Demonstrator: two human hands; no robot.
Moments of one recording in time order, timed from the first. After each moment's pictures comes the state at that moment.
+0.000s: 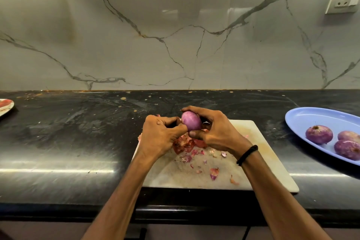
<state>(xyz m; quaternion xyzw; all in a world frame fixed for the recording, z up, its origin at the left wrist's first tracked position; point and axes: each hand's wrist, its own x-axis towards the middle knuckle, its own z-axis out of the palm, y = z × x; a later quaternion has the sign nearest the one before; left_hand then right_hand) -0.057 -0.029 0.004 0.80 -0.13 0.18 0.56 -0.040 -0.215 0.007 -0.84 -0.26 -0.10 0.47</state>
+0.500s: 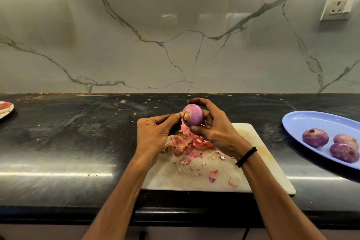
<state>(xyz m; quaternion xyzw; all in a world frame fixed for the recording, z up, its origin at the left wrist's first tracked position) -0.061 -0.033 0.013 0.64 -0.06 0.16 0.75 -0.042 -0.211 0.013 -0.74 -0.24 -0.07 0.62</state>
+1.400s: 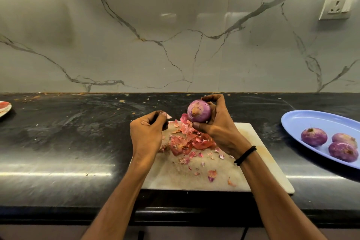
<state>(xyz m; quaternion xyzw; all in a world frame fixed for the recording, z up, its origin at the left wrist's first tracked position) -0.049 -0.028 0.000 0.69 -0.01 0.27 0.67 -0.039 -0.213 0.013 -0.74 -0.18 -0.12 0.64</state>
